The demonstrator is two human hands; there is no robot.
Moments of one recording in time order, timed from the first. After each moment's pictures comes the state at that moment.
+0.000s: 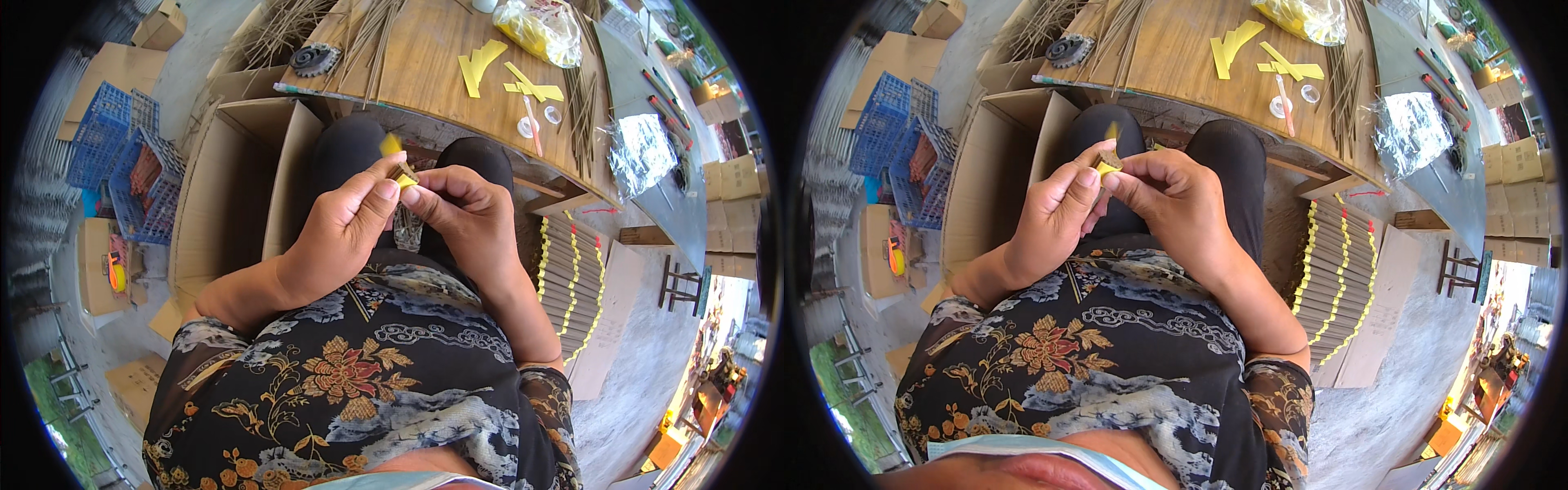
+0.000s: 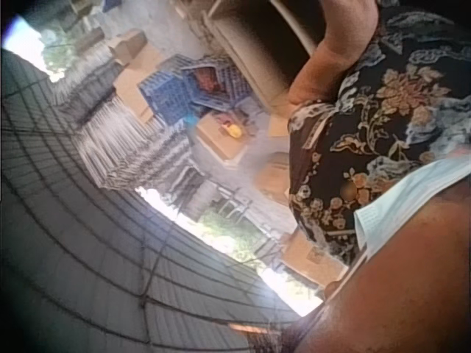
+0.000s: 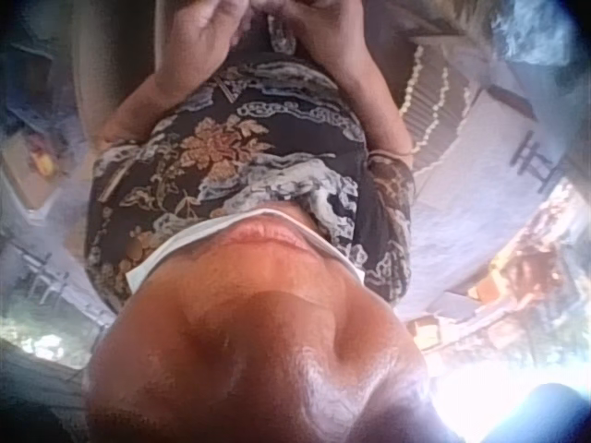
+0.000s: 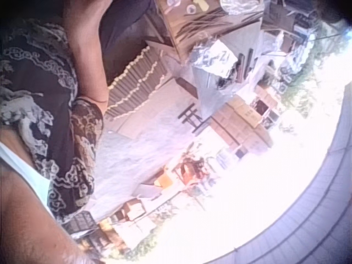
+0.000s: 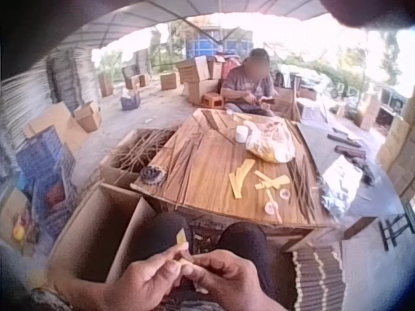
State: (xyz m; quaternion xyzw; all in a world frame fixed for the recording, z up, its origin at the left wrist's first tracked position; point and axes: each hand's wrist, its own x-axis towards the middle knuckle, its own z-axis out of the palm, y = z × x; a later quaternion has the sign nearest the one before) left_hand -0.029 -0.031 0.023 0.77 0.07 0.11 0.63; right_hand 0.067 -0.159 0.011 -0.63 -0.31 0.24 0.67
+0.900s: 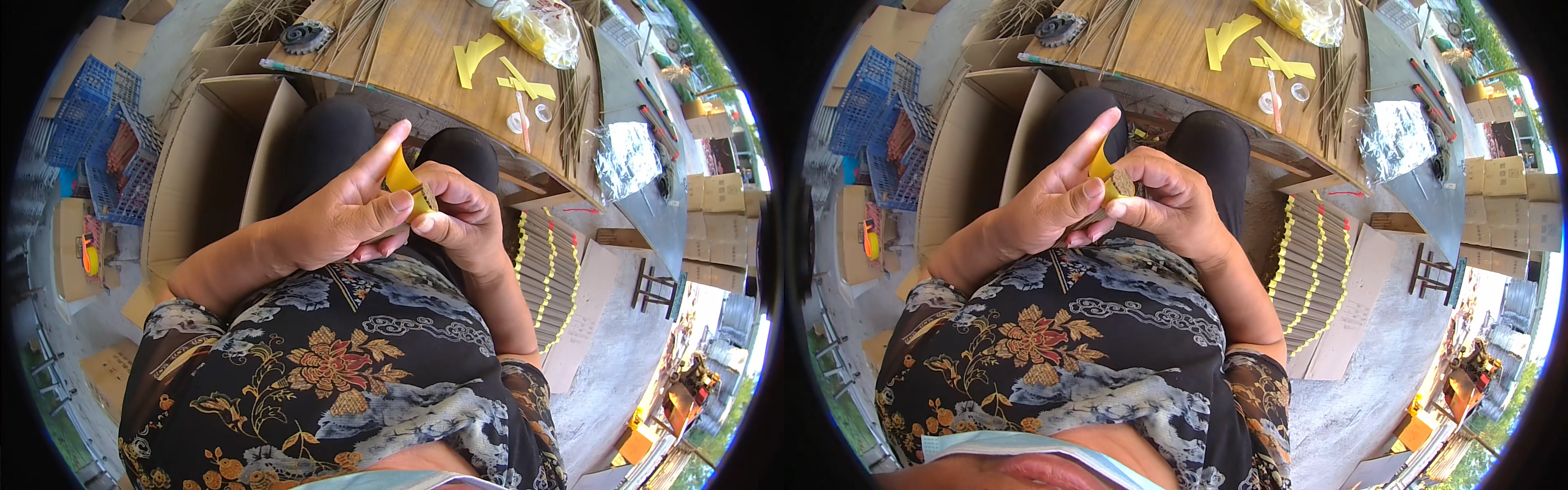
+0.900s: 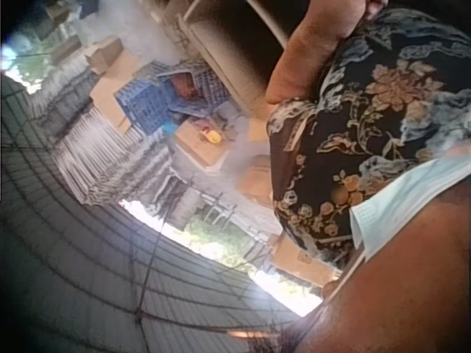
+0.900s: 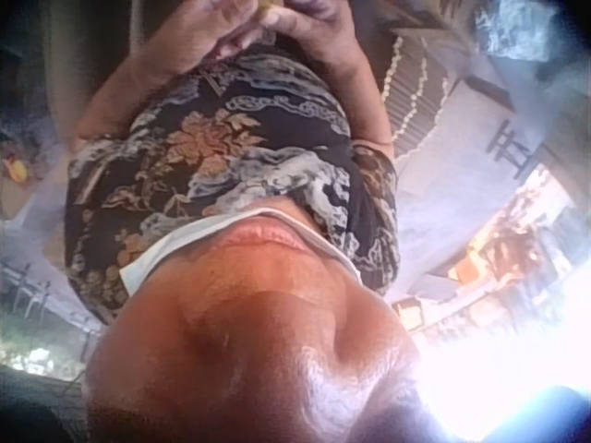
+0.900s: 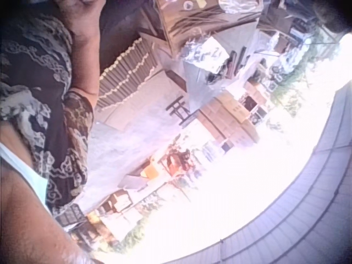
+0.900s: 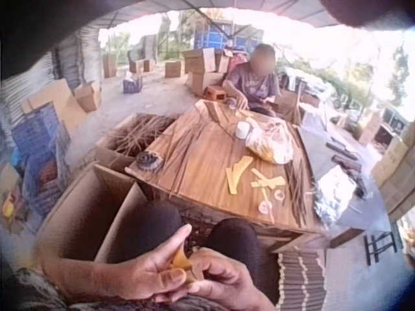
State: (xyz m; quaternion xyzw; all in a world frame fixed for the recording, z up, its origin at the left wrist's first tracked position) left_hand -0.021 -0.022 0.020 0.55 0.00 -0.11 0.83; right_hand 0.081 -0.168 -0.006 -0.42 -0.43 0.36 0.72
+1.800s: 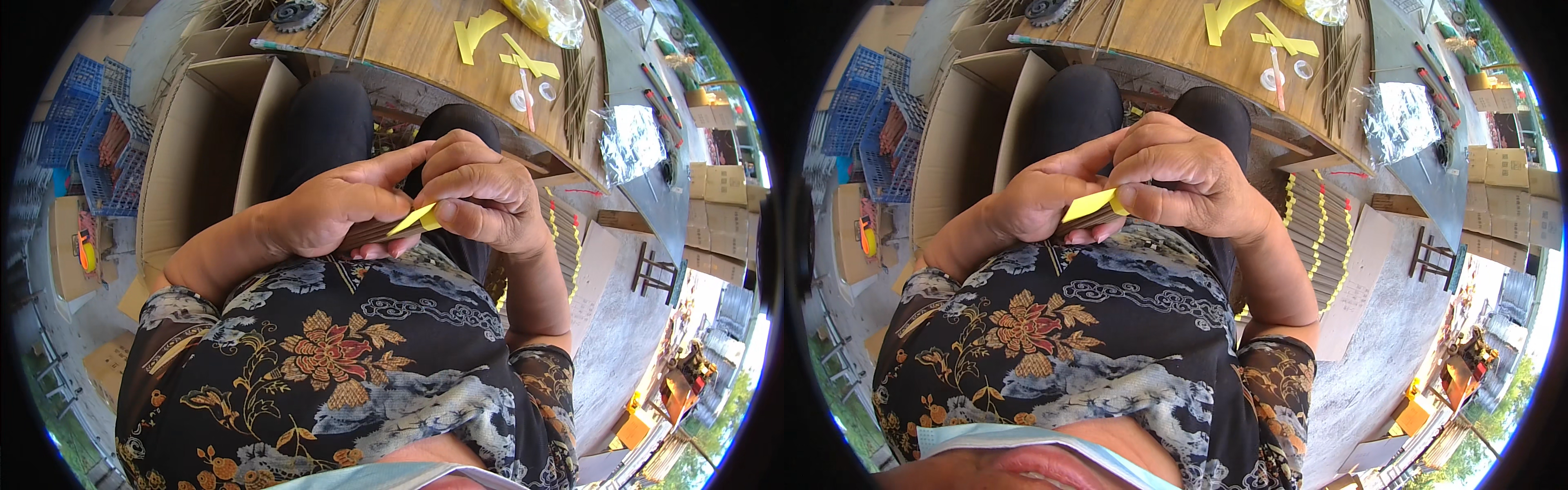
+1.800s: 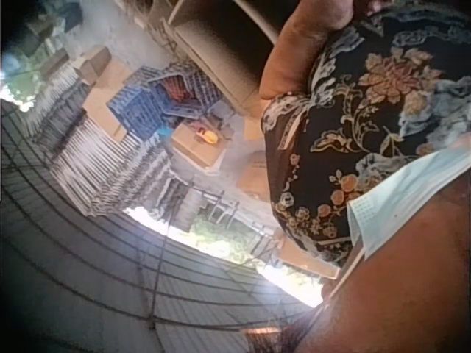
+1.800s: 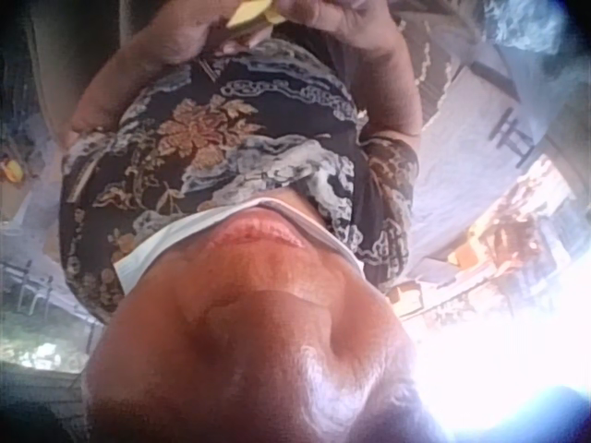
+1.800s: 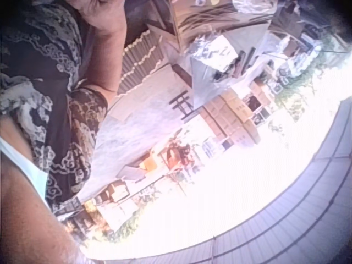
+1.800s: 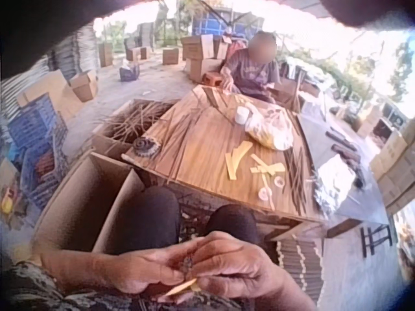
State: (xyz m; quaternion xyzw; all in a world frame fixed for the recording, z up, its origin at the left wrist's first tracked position) left_hand -0.014 -0.021 0.019 0.43 0.00 -0.25 0.87; right_hand 0.112 -0.173 0.016 -0.50 -0.63 0.19 0.56
